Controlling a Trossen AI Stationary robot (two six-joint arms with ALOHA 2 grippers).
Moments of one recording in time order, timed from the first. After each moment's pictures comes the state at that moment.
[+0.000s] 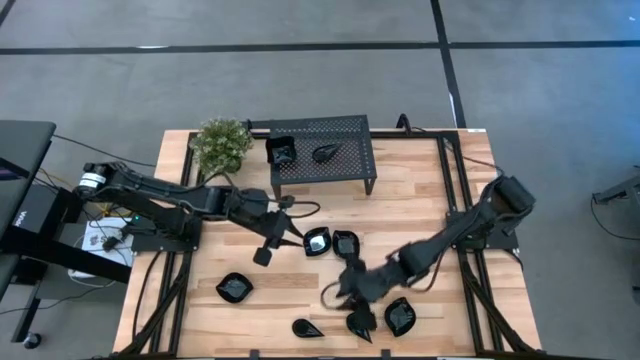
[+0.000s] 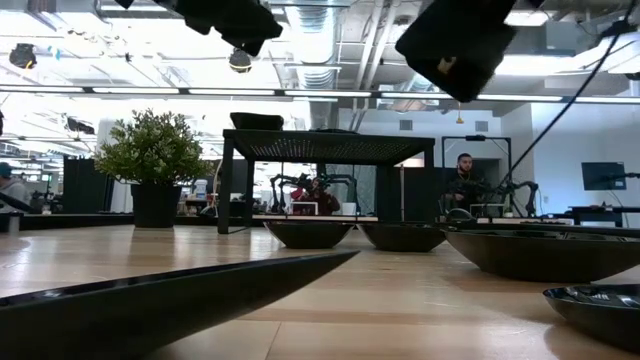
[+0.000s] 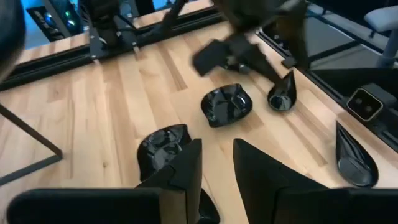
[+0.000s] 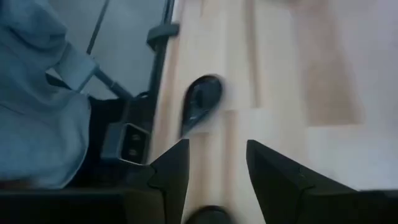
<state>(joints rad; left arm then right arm) -0.16 1.28 0.85 -0.06 0.15 0.27 0.54 1.70 1.08 -0.04 0.08 0.58</state>
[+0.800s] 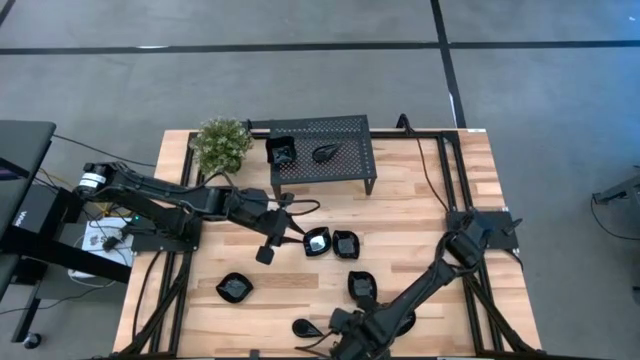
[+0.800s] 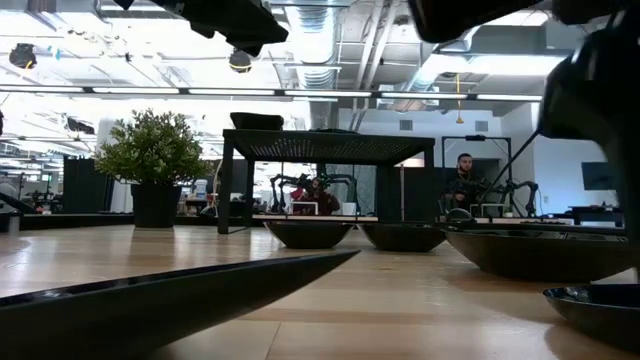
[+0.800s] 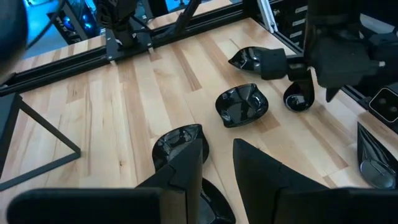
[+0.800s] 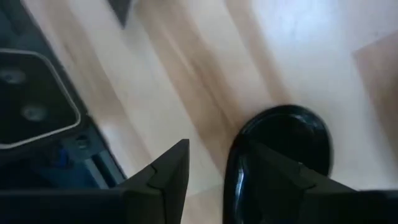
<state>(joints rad) -0.16 1.28 0.84 -0.04 0.10 0.29 0.70 2.27 1.82 -0.88 0.11 1.17</state>
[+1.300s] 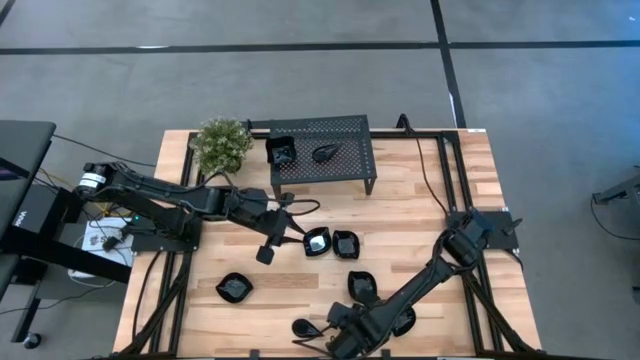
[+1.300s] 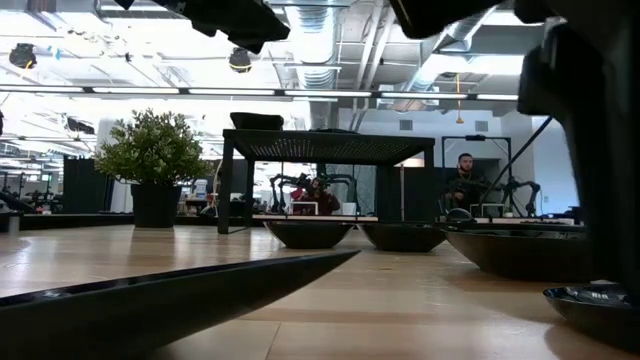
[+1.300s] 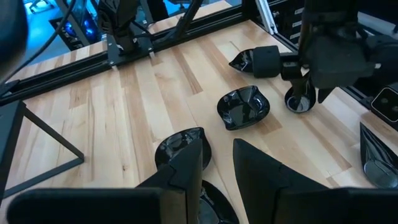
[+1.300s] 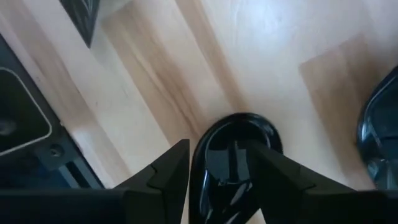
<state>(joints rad) -0.16 1.28 0.84 -0.02 0.10 0.31 0.69 2.28 1.88 -1.01 0.11 1.15</state>
